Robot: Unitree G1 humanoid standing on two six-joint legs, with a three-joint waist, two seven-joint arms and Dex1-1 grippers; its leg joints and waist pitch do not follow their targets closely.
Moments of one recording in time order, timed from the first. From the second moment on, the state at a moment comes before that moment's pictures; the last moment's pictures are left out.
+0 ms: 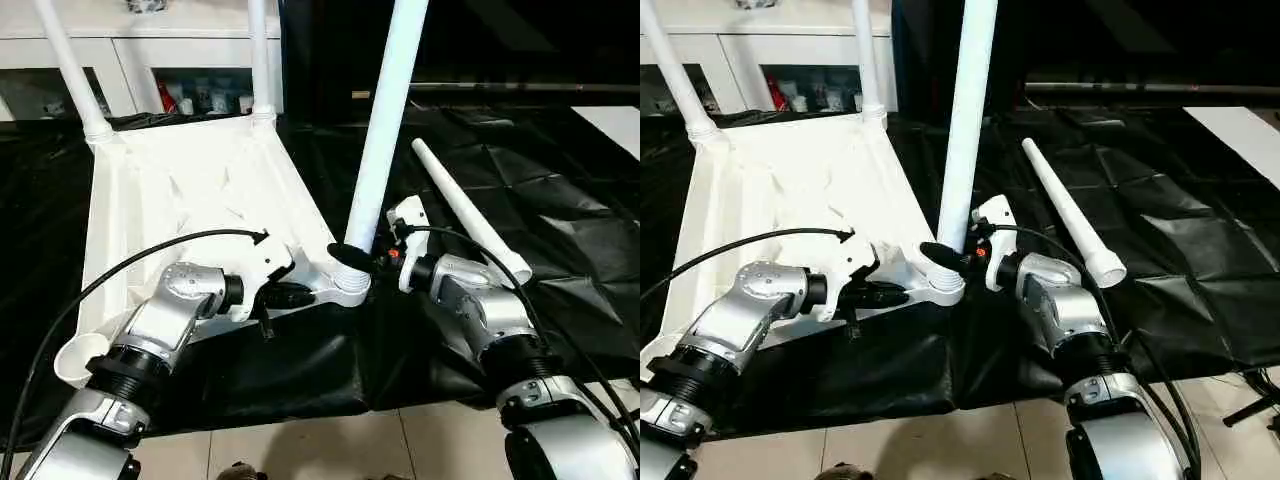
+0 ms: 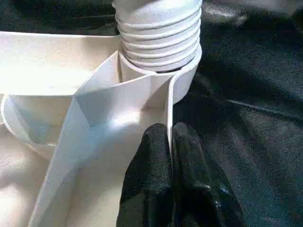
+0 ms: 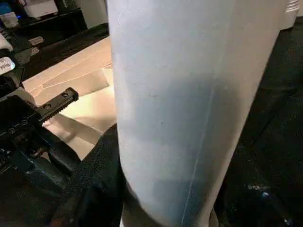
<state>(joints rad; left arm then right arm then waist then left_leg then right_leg) -0.53 0.38 -0.27 0.45 -0.05 0.25 -1.02 -0.62 -0.17 0.06 0.69 0.25 0.16 0.87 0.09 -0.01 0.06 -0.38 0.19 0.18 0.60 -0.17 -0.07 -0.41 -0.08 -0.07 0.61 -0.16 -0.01</state>
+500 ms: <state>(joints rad) -0.53 0.40 -0.30 0.46 -0.01 0.21 -1.01 -0.60 -0.12 -0.03 0.76 0.33 0.15 0.83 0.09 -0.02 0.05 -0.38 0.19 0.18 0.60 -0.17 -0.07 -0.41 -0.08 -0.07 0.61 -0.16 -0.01</state>
